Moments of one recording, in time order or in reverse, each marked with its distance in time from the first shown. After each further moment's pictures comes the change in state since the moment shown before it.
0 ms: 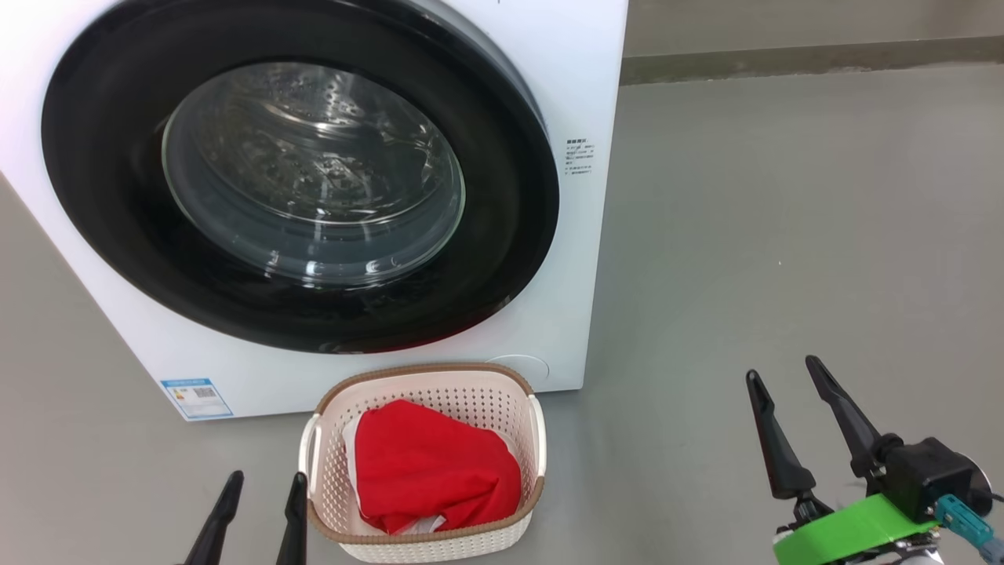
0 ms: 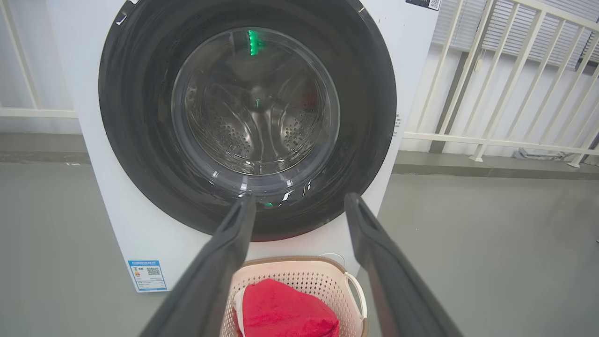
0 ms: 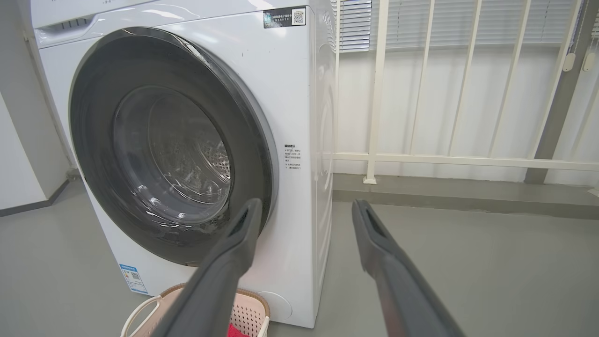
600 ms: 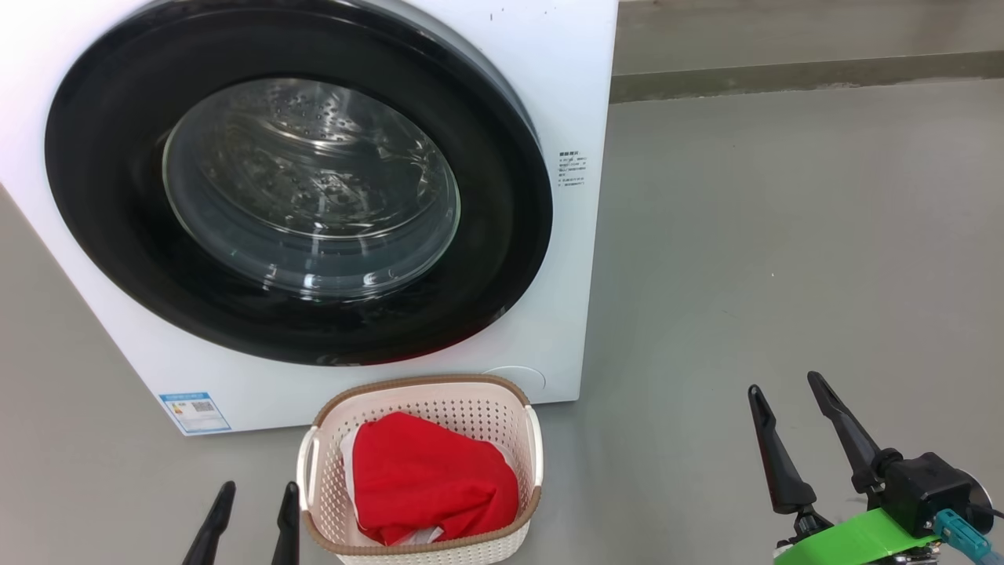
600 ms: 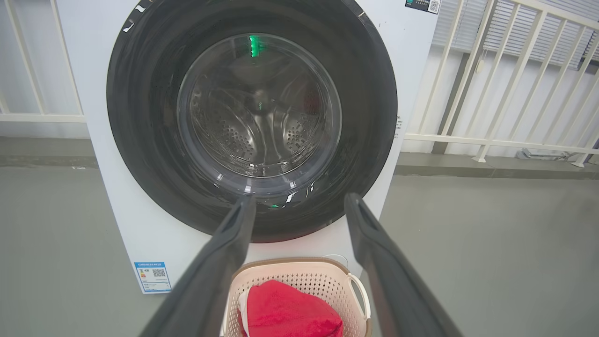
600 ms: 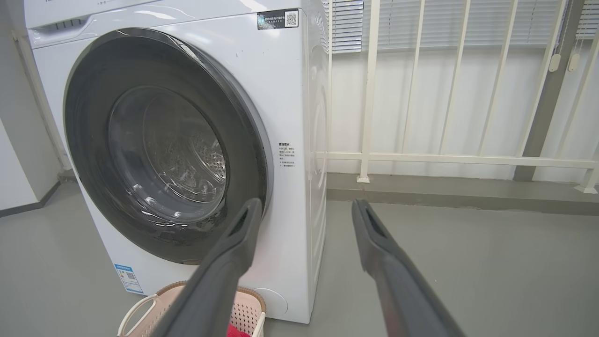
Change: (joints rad) left arm 0.020 0.000 0.017 -0.001 0.008 0.000 0.000; right arm 0.037 0.015 -0.016 -0.006 -0.016 0.000 0.000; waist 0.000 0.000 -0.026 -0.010
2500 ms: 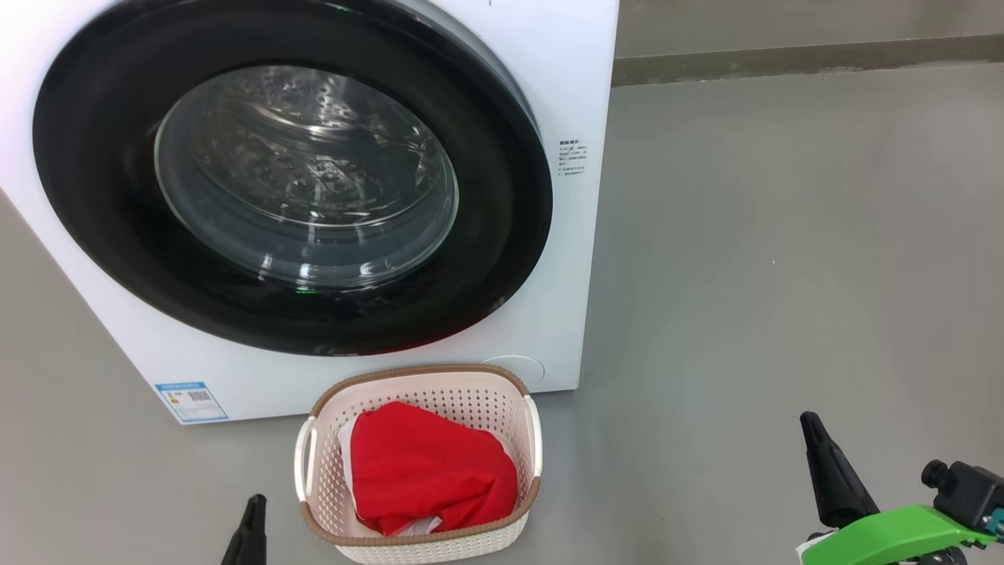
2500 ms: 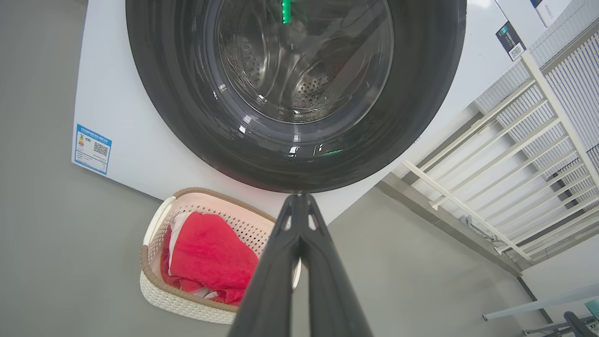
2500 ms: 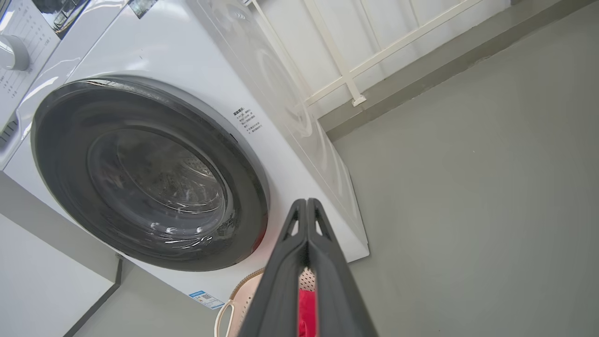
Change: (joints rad) left arm -0.051 -0.023 0.009 0.120 -0.494 0.001 0.138; right arm 0.009 0.018 -0.039 0.096 0.508 0.000 0.137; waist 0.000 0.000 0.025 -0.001
